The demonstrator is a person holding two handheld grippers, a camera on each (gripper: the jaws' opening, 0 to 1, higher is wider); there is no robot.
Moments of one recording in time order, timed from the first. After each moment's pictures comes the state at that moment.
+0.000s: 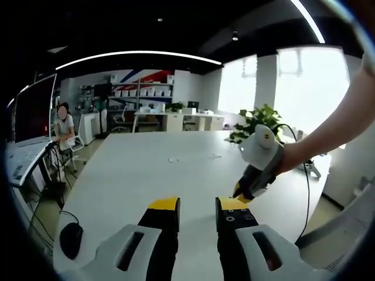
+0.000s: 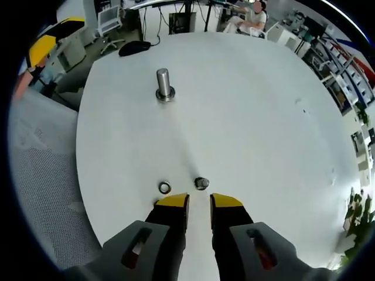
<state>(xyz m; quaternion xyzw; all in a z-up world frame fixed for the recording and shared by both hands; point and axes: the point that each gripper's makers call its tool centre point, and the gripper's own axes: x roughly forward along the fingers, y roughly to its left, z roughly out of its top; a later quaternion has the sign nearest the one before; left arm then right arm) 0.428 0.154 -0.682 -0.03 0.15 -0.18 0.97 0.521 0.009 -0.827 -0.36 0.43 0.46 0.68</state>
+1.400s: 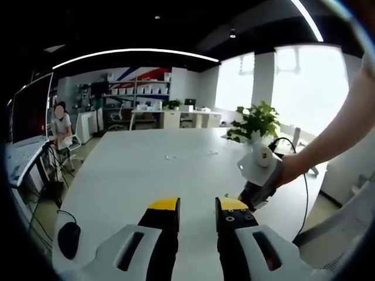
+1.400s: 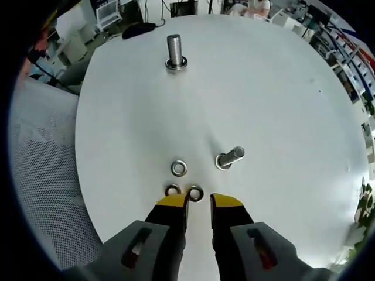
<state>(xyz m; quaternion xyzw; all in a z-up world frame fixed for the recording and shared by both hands) 0.426 0.148 -0.688 -0.02 0.17 -0.19 0.97 0.494 -0.007 -0.870 -0.36 0.47 0.46 0.66</state>
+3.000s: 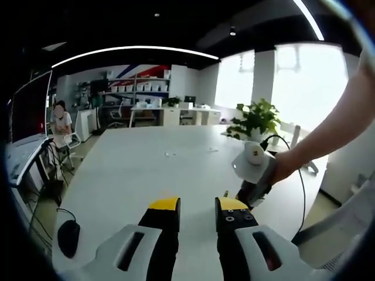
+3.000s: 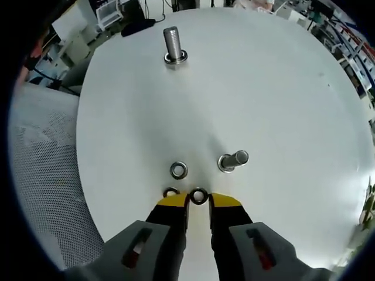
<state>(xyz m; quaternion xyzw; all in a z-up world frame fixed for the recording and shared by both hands) 0.425 0.149 -0.692 -0.02 0.18 -0.19 0.97 0.494 -0.003 -0.877 -0.36 0.50 0.48 0.63</state>
